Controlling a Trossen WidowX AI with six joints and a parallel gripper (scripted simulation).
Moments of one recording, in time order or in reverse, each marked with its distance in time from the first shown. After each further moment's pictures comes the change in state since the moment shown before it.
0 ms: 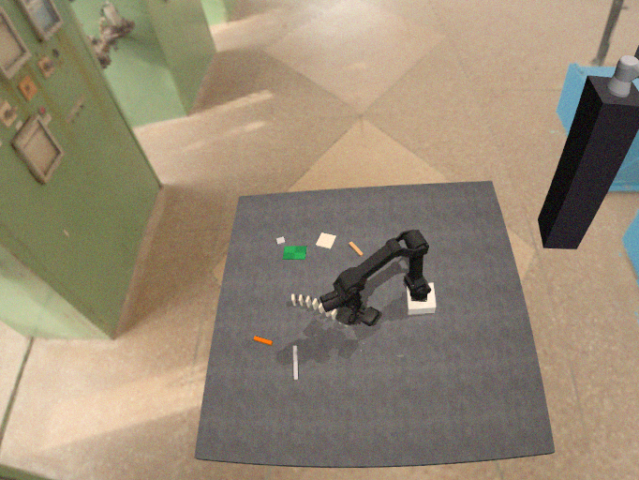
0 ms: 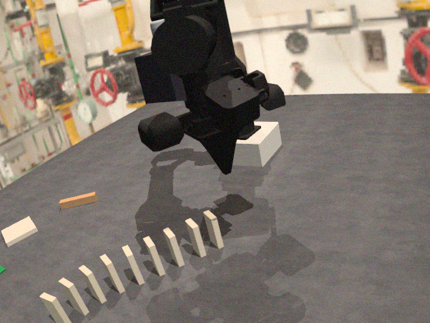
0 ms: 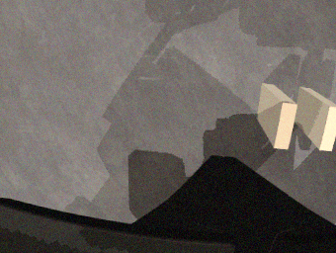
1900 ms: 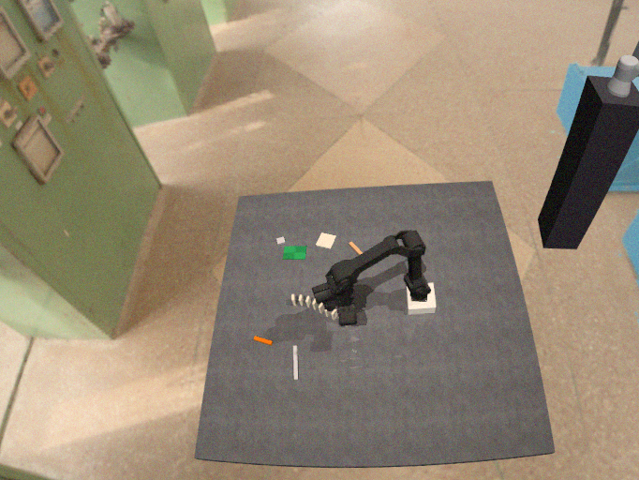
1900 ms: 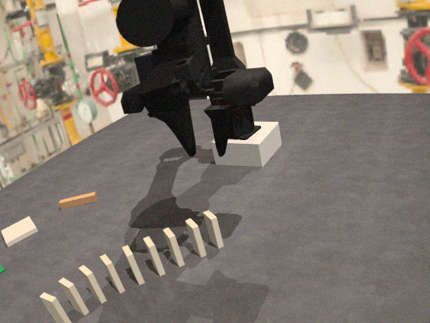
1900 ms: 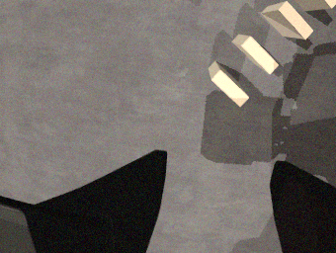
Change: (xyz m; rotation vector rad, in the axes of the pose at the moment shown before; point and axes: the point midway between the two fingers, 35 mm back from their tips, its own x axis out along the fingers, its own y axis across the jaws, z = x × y) arm -0.036 -0.023 0.004 0.911 0.001 -0.002
